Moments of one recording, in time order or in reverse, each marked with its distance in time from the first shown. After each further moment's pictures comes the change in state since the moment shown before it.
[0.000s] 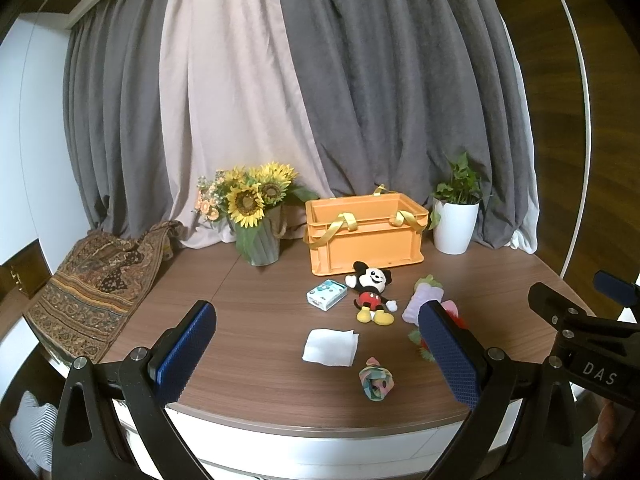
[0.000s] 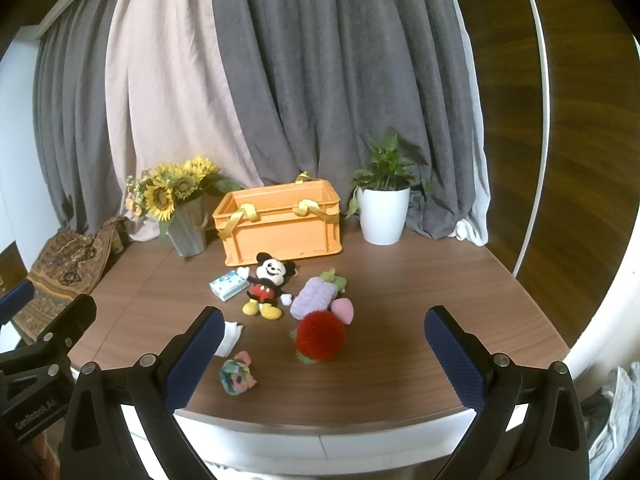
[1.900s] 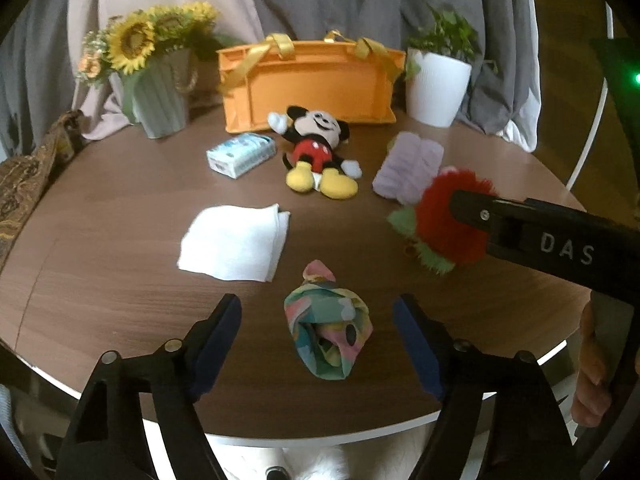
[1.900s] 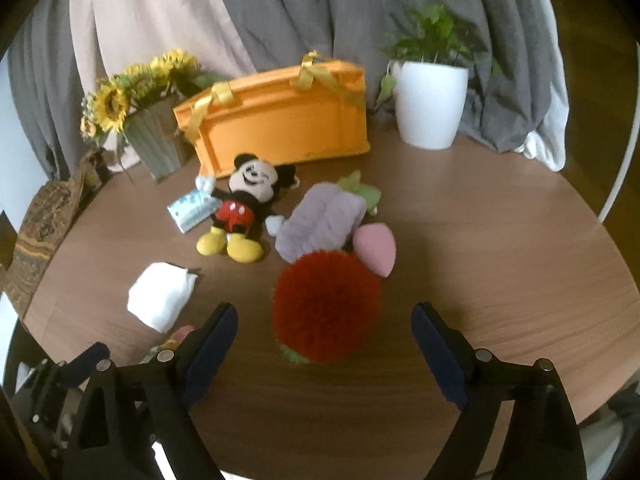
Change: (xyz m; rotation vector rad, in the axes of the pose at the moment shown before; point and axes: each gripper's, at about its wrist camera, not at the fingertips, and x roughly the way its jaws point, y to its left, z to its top) left arm 0.194 -0.051 -0.122 0.024 0.376 -0.212; right arm 0.213 -0.007 -0.062 0.002 0.315 0.097
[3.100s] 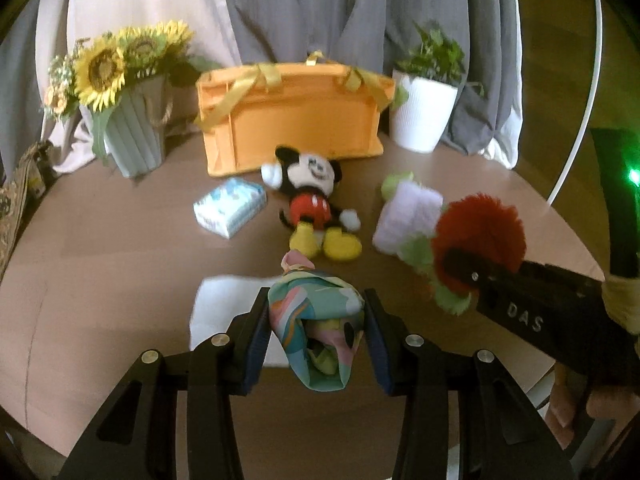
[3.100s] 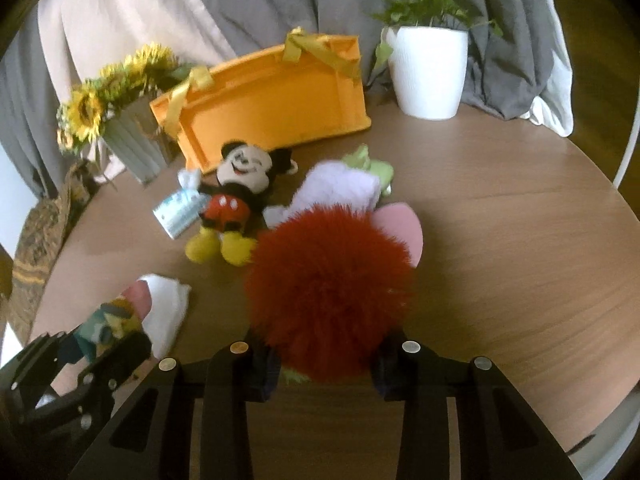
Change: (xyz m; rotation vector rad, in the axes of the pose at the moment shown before) left arm 0.003 0.034 0.062 0.052 -0.045 -0.113; right arm 0.022 0.011 0.009 0.113 0.016 0.002
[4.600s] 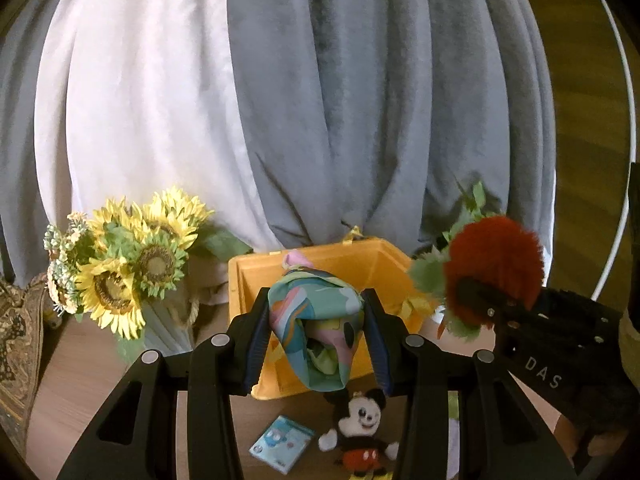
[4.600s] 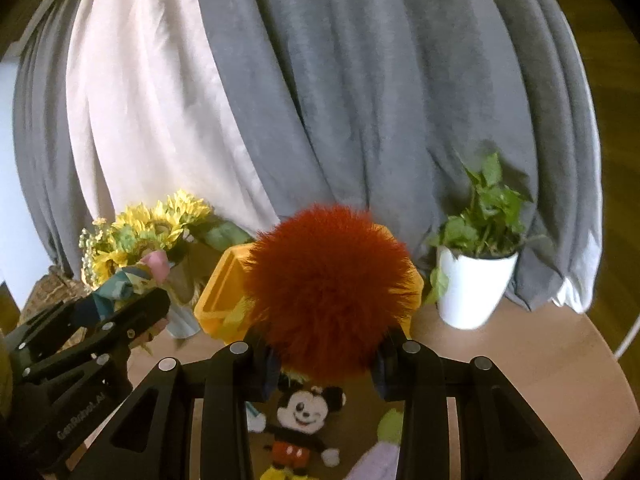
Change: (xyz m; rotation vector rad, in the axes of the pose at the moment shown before) left arm -0.013 0.039 0.201 0.004 -0.350 0.068; right arm -0.032 0.063 0.188 -0.115 -0.358 0.049
